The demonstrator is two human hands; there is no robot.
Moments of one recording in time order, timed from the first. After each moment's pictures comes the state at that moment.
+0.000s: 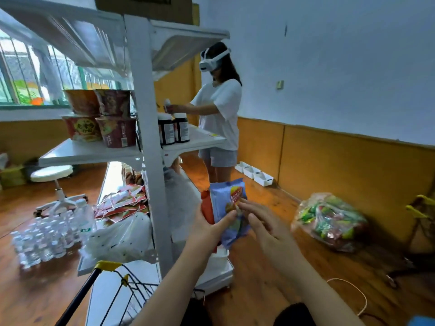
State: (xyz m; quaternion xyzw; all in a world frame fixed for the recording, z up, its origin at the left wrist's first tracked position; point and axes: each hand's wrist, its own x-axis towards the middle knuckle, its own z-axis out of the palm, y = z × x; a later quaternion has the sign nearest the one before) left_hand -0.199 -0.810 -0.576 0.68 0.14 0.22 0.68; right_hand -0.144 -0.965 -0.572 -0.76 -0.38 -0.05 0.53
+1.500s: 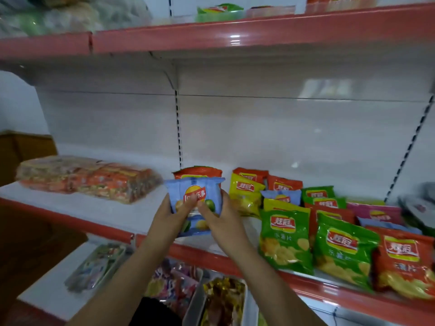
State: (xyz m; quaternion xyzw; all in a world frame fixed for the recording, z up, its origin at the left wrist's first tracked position) left_hand -0.489 -1.435 -0.581 0.37 -0.63 -0.47 0.50; right_hand -0.622 -1.384 -0.576 -0.55 0.59 -0.53 0.26
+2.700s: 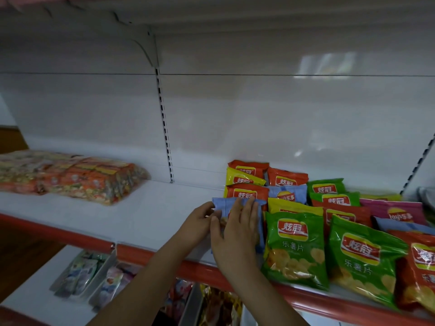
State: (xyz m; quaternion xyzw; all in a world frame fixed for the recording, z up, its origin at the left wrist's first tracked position) left_hand -0.568 -1.503 -0.630 0.40 -0.71 -0.50 0.29; right_hand -0.647 -1.409 -0.618 -0.50 0.79 -0.35 0.08
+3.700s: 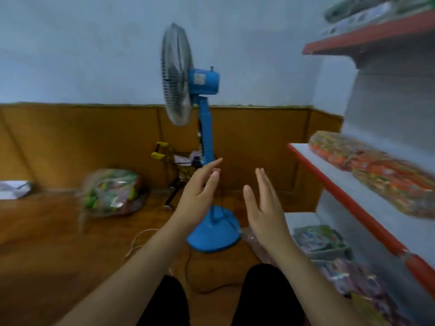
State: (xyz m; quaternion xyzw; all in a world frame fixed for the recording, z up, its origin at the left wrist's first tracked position) left_hand -0.140 -1.198 -0.584 0.70 -0.41 -0.04 0.58; right_hand -0.267 -1.305 -0.593 -0.85 0.22 -0.31 0.36
